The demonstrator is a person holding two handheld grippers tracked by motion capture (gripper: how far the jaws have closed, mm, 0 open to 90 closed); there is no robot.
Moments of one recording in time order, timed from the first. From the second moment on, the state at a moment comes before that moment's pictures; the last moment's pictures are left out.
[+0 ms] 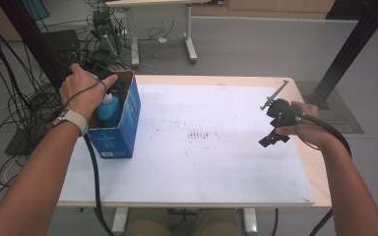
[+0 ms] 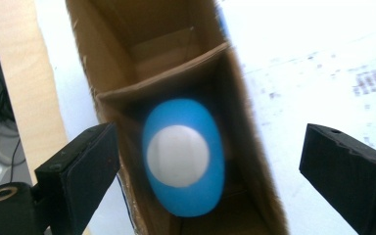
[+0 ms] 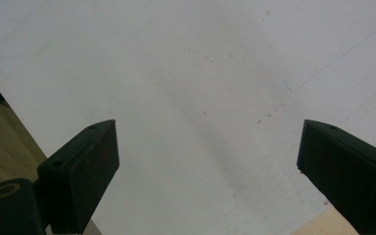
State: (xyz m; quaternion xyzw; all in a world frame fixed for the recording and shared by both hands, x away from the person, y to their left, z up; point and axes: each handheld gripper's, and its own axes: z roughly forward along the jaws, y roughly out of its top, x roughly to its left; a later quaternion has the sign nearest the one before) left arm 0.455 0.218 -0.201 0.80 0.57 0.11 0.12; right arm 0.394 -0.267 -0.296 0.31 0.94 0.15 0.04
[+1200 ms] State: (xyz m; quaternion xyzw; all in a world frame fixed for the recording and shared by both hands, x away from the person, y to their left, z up) left arm 0.428 0.124 -0.137 0.93 0.33 0.05 0.16; right arm 0.386 -0.265 -0.285 0.32 0.94 0.14 0.05
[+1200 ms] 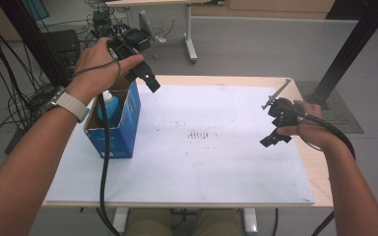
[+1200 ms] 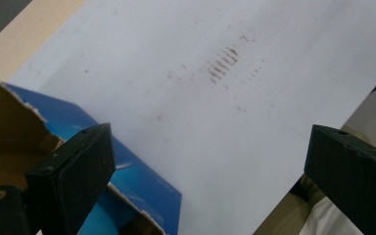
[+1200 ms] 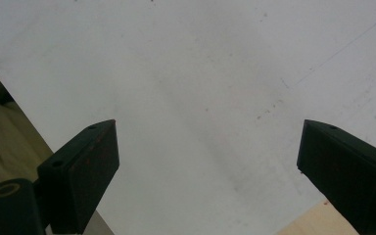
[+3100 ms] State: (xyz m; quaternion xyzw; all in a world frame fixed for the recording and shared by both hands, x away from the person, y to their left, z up) left arm 0.417 0.042 -0.214 0.98 0.14 0.00 0.13; right arm 0.377 -0.263 -0.283 0.32 0.93 0.16 0.05
